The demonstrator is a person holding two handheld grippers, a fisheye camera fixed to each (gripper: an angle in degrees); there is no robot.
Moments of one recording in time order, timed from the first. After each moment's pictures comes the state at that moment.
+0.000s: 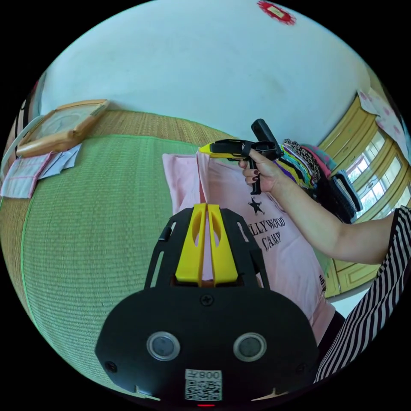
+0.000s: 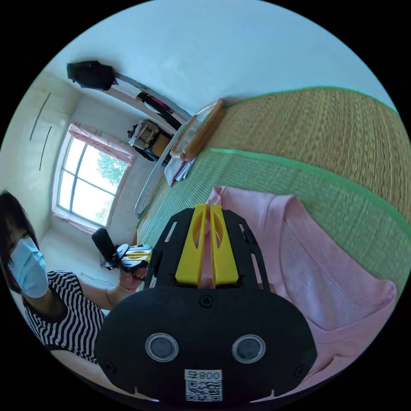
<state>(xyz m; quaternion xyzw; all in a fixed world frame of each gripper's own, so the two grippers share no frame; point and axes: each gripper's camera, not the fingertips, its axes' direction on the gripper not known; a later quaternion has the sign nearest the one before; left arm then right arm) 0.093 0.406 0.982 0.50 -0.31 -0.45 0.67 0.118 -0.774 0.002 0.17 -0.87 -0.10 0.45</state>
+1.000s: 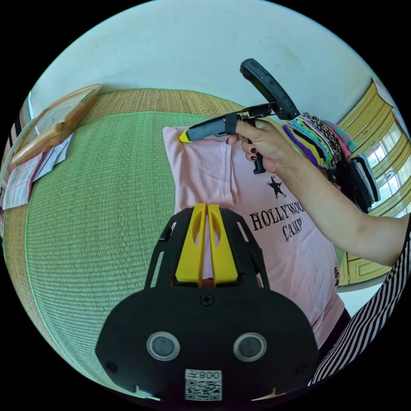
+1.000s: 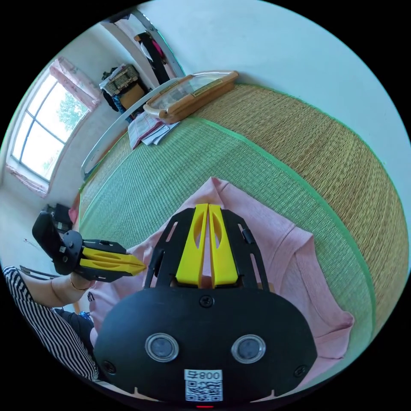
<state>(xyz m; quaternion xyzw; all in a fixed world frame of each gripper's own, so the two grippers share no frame) 0.080 0.282 1.008 0.41 -0.31 -0.50 0.70 0.113 -0.728 -0.065 0.23 -0.72 -0.20 0.62</state>
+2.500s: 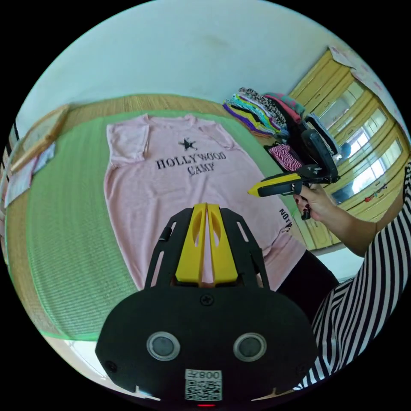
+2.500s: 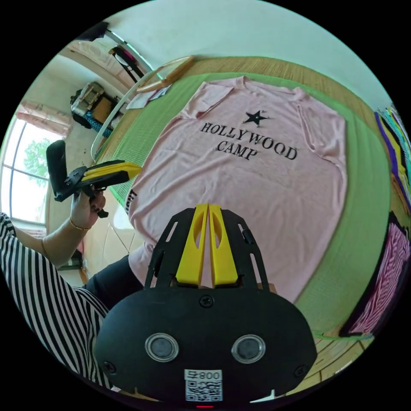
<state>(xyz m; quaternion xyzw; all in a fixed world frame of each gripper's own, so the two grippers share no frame) 0.400 0.104 1.288 0.41 -0.31 -0.41 0.76 0.361 -0.042 0.092 0.08 -0.73 -0.09 0.67</state>
